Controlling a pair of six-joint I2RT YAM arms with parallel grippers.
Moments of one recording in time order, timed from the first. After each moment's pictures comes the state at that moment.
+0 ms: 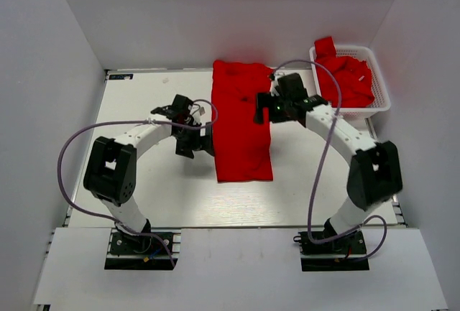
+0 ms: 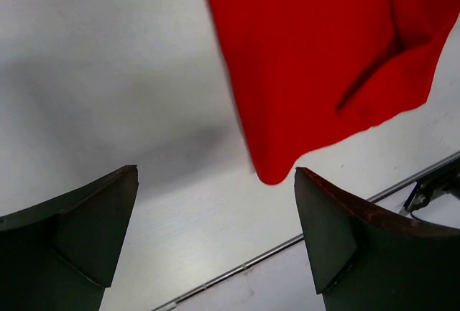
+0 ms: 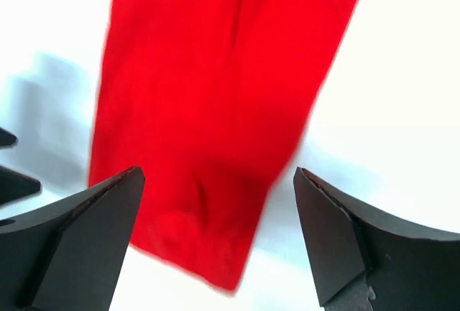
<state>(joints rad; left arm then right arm) -0.35 1.73 1.20 -0.69 0.35 -0.32 0.45 1.70 1.39 -0.48 -0.14 0.23</state>
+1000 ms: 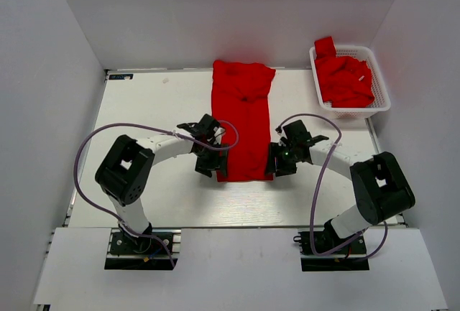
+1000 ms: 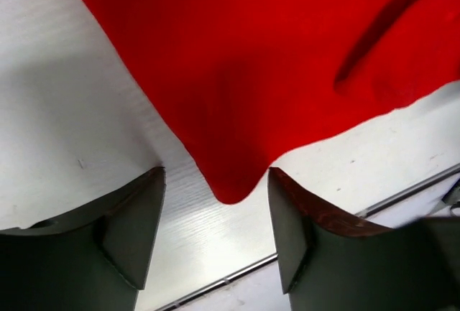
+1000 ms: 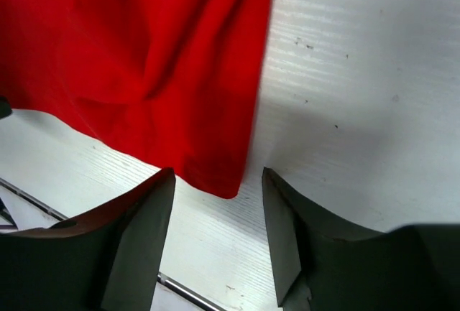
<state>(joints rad) -0.62 1.77 1.07 -0.57 0.27 -0.46 0.45 1.51 0.77 -0.39 -0.33 0.39</state>
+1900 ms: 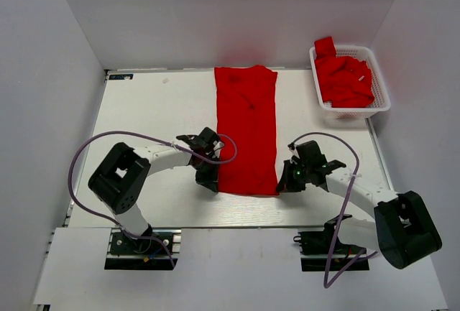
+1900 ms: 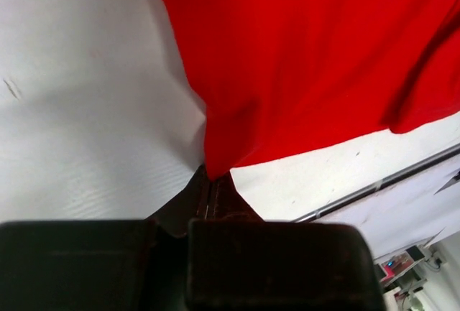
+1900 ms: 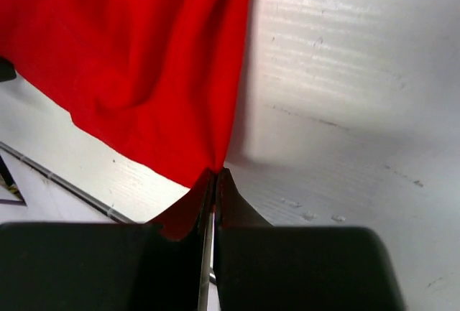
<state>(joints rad) -0.68 1.68 0.93 -0.56 0.29 -0.52 0.45 1.19 0.48 -0.34 -0.35 0.49</state>
